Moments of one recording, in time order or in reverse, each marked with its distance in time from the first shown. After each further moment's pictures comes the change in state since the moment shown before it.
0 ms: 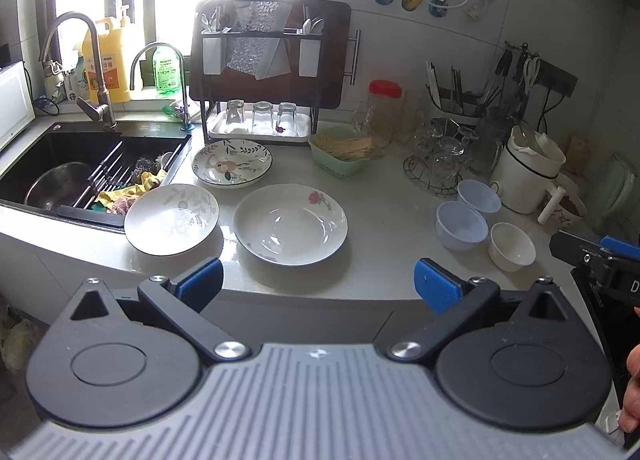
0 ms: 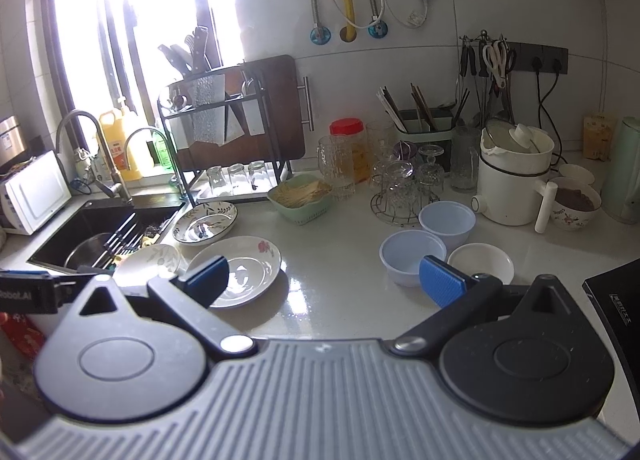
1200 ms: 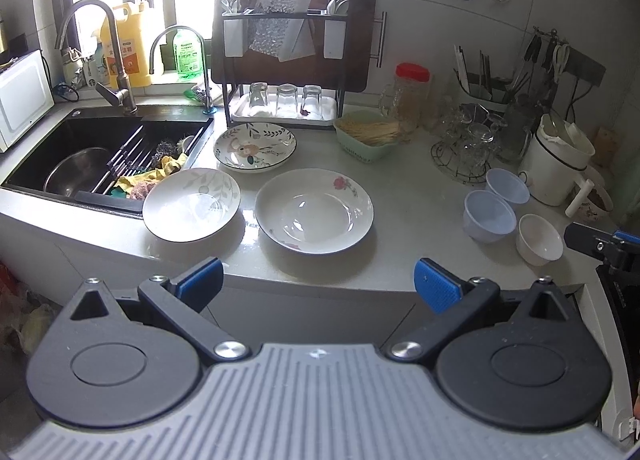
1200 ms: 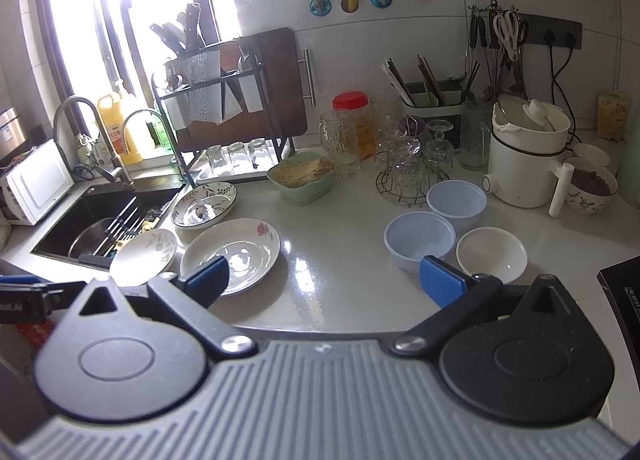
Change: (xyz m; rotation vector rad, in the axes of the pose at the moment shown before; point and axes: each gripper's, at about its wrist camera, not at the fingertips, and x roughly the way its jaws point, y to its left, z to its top) left arm 0.024 0.010 0.002 -0.027 0.056 0.072; right arm 0.033 -0.013 0.008 0.013 0.085 0.034
